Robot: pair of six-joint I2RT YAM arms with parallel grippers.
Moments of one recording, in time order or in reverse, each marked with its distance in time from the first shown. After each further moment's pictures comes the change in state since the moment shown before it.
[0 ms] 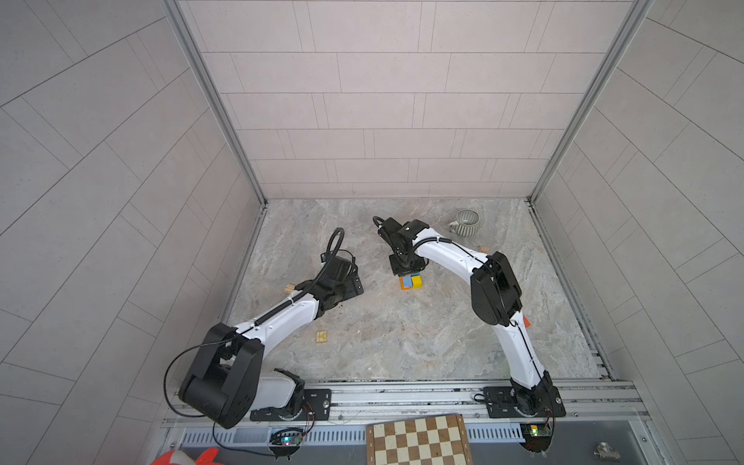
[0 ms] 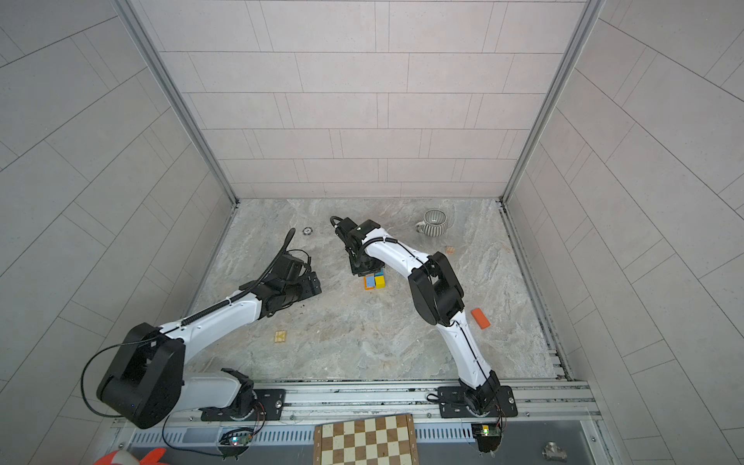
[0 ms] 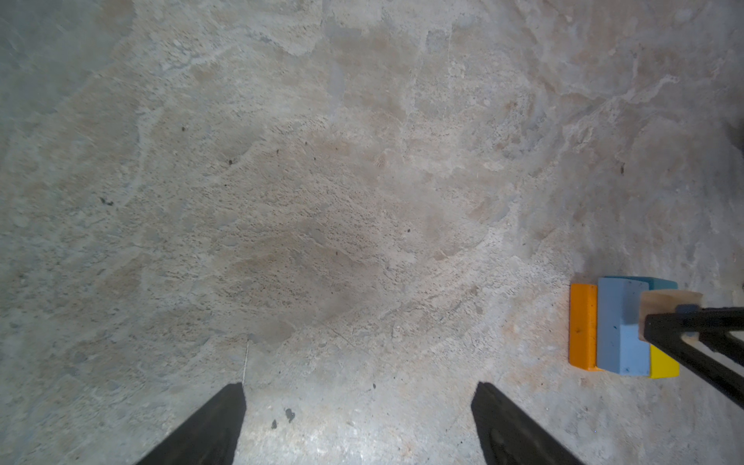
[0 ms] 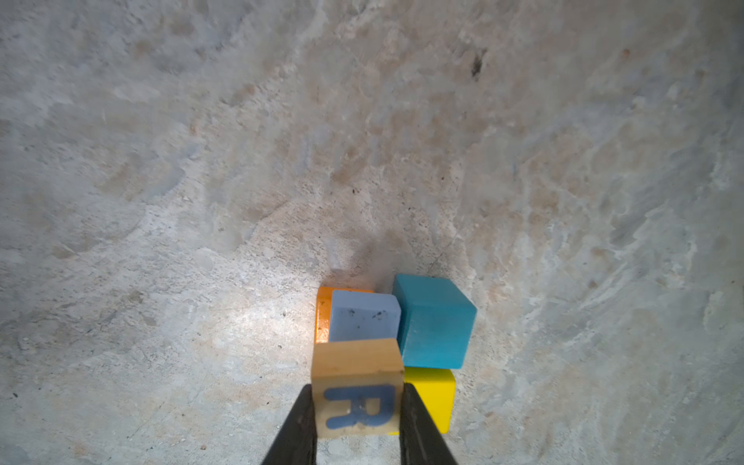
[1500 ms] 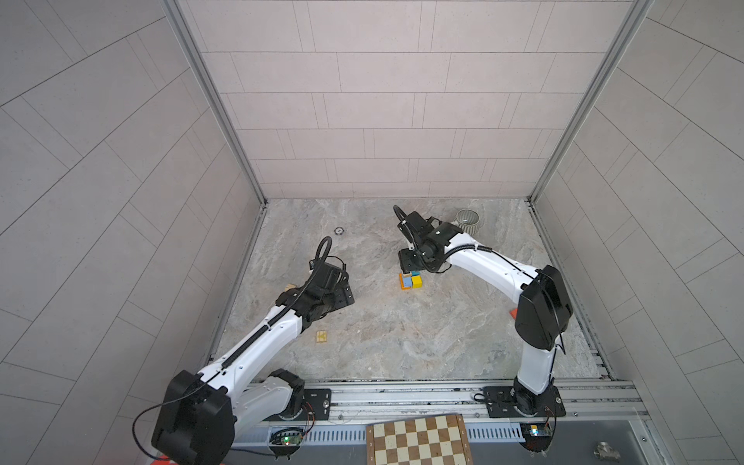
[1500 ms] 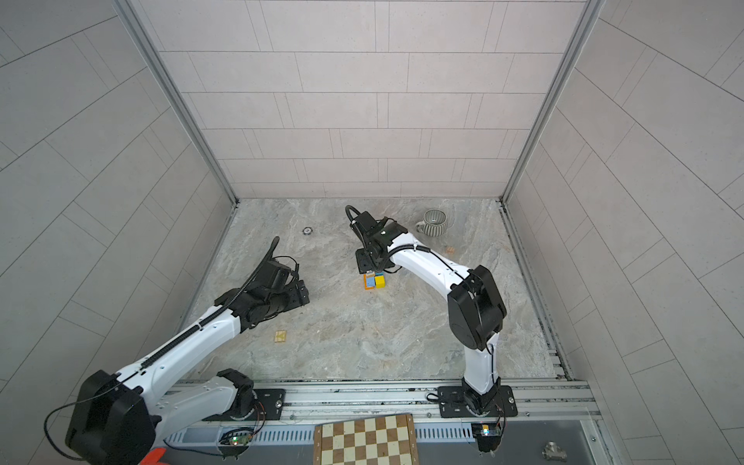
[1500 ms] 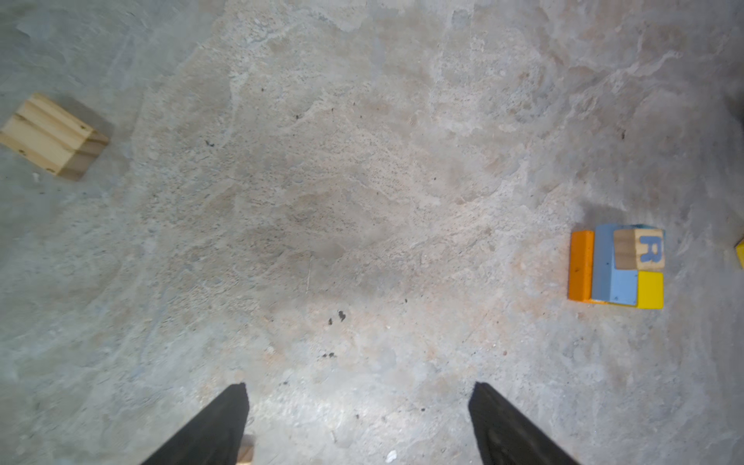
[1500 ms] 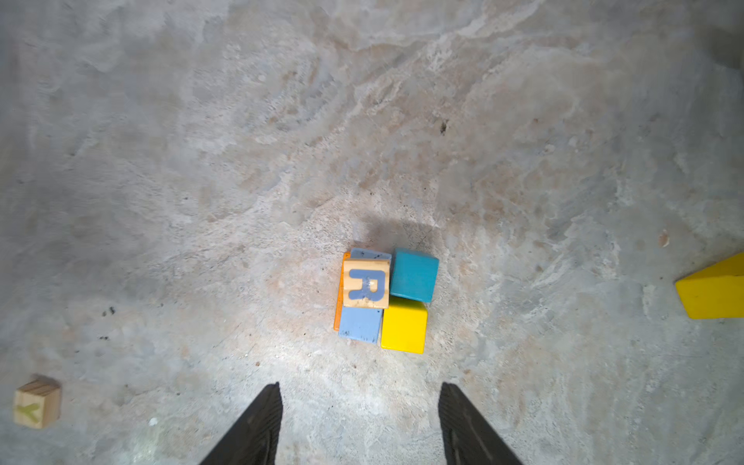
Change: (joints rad) left arm 0.000 -0.269 -0.016 -0.308 -0.014 -0.010; right arm -0.022 -0.411 -0.368 0.256 -0.076 -0.060
